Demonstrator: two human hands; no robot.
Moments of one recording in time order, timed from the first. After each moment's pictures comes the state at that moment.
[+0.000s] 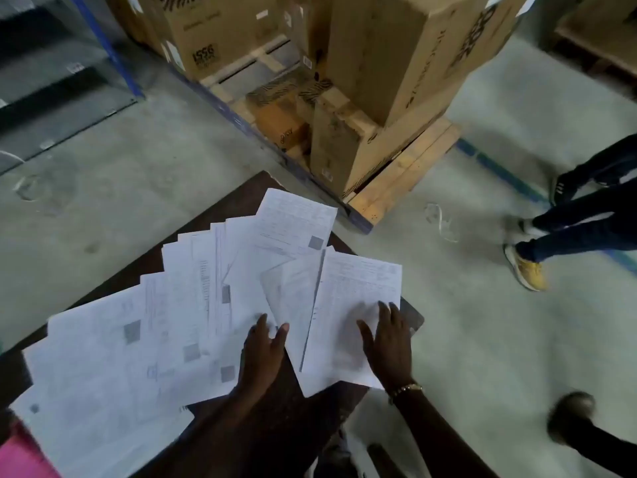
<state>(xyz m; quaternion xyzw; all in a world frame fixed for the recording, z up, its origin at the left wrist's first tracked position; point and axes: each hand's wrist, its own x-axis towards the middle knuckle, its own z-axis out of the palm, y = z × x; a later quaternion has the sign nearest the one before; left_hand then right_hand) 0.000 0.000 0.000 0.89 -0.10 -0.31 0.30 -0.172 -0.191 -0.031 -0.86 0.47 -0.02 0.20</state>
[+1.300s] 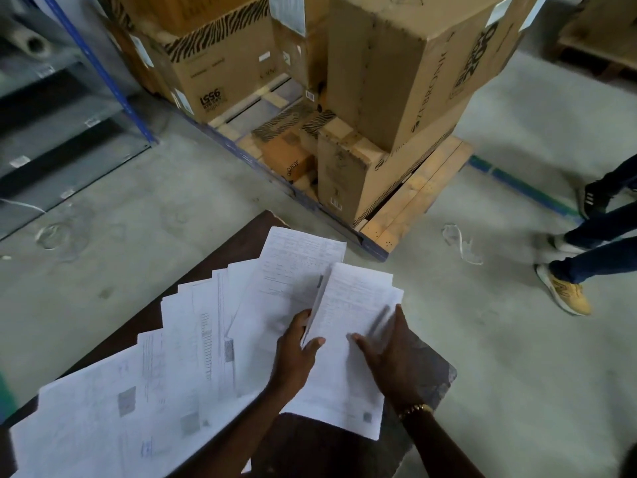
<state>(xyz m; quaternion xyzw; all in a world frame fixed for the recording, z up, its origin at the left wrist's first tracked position) 0.059 -0.093 -0.022 0.78 -0.18 -0.35 0.48 -0.097 -0.231 -0.045 -0.72 0.48 -0.13 0.49</state>
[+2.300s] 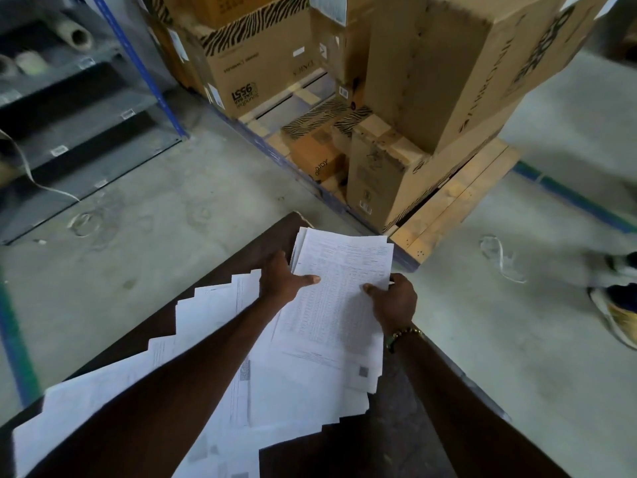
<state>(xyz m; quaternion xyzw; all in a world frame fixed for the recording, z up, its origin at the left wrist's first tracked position) 0.243 -0.160 -0.047 0.91 -0.14 -0.26 0.30 0.065 -0.301 -0.055 -0.64 0.57 -0.13 0.49</state>
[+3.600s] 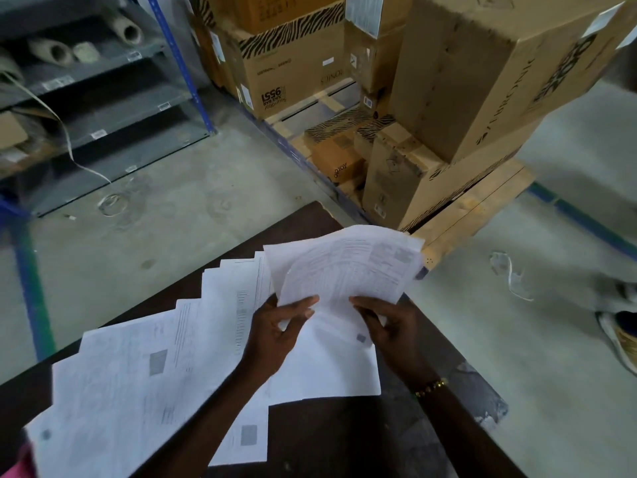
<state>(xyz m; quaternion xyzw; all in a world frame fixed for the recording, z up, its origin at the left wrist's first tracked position) 0.113 -0.031 0.021 0.76 -0.29 -0.12 0.57 -0.014 -0.222 0.004 -0.78 0.19 -0.26 0.54</state>
